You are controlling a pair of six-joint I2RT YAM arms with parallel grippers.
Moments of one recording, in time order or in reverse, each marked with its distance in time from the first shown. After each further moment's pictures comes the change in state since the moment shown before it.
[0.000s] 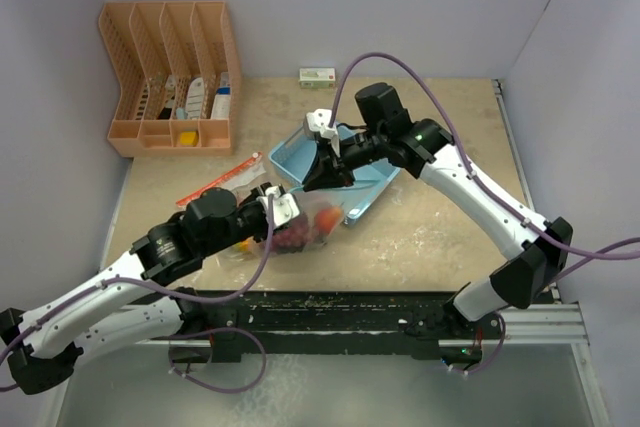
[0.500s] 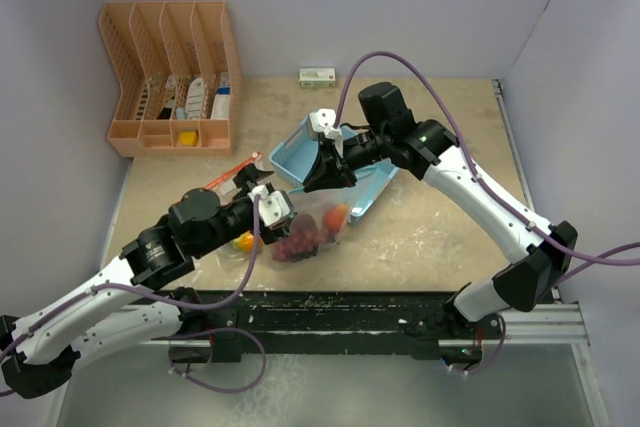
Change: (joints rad) left arm 0.000 -0.028 0.009 0.085 -0.019 0.050; right arm 0.002 -0.030 0.000 0.003 -0.036 -0.001
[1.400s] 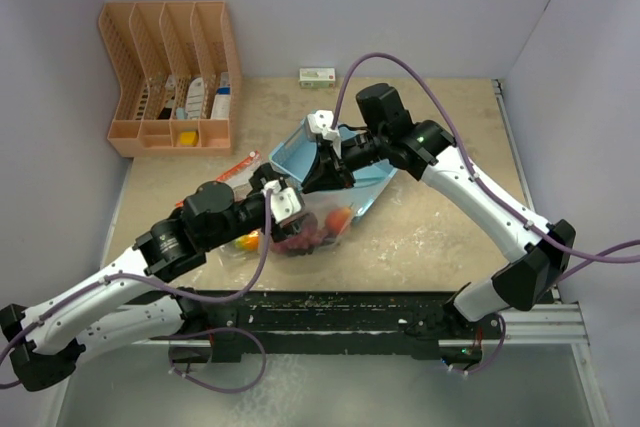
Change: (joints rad) left arm 0.000 0.069 0.036 0.050 0.090 -0.035; right arm 0.002 0.006 -0.006 0.008 0.002 0.002
